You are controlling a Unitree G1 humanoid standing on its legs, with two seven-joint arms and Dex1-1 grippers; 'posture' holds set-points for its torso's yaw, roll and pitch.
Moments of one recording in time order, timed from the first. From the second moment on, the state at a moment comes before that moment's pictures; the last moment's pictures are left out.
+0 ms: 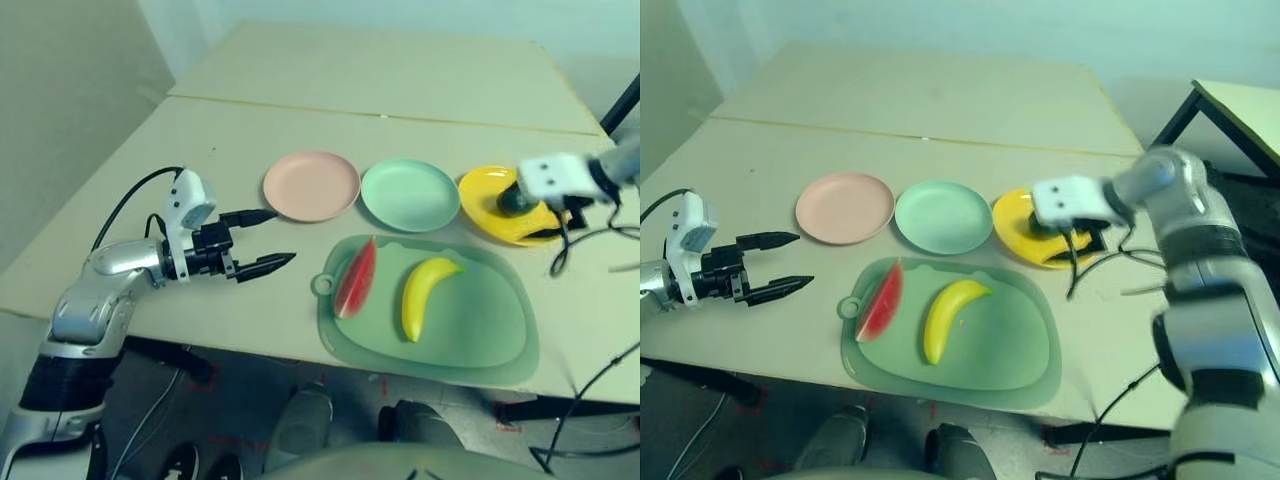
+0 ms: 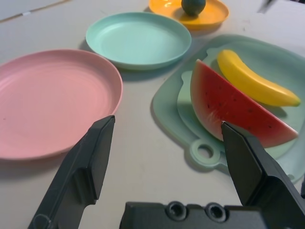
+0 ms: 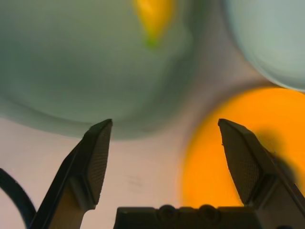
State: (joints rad) left arm -0.21 0.78 0.10 -0.12 -0.52 0.36 -1.08; right arm -0.73 -1.15 0.42 0.43 0.23 -0.19 1.61
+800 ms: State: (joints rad) left arm -0.22 0.80 0.09 -0.11 -0.51 0.36 -1.14; right arm -0.39 -1.11 0.12 -0.08 0.34 0.01 1.49
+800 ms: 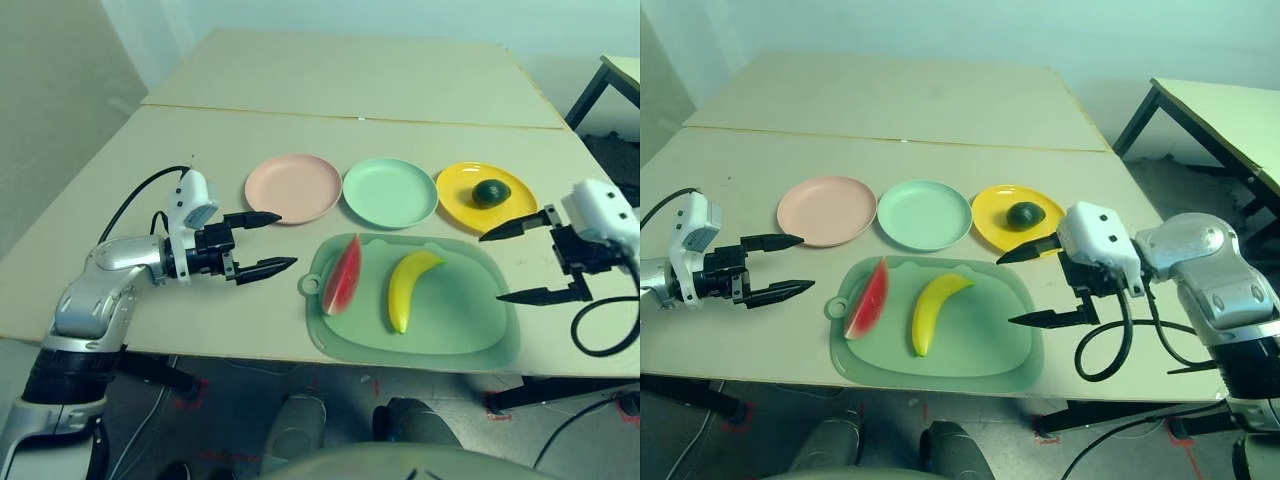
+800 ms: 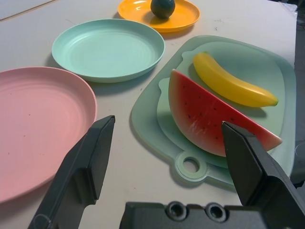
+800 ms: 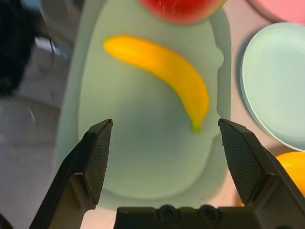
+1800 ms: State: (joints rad) left arm -0.12 0.83 0.12 -0.20 -0.60 0.36 -1.23; right arm -0.79 -0.75 0.57 0.09 -0.18 -0.25 1.60
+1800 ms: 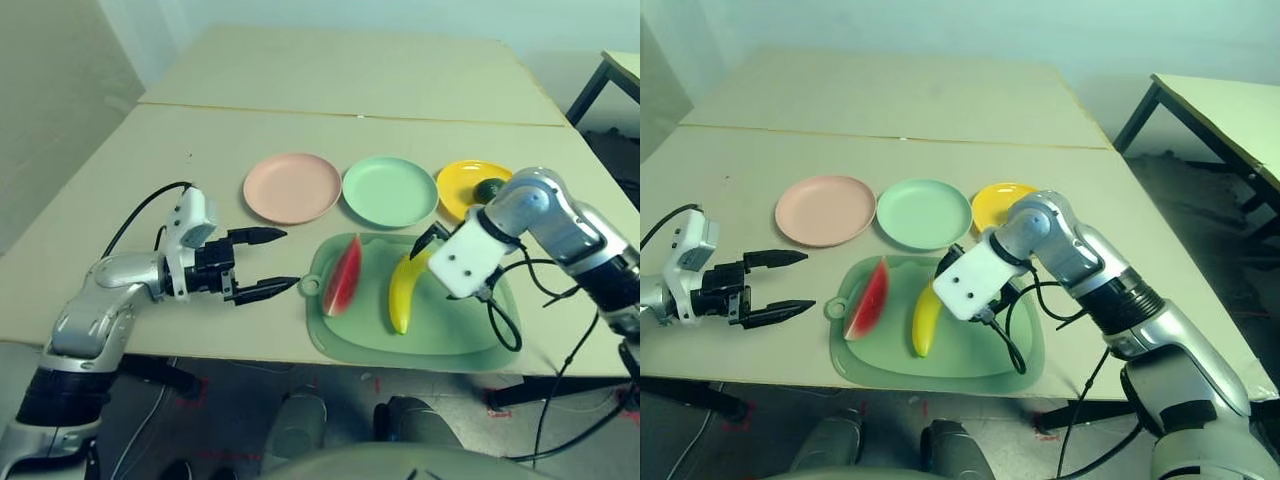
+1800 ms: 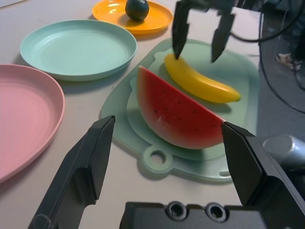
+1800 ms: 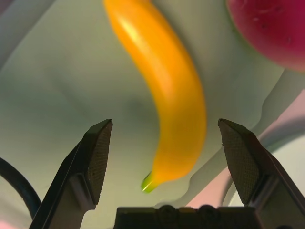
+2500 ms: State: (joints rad) left arm -0.17 0.84 0.10 -0.19 -0.58 0.35 -1.26; right arm -0.78 -0.66 0.62 0.15 -0.27 -0.28 1.56
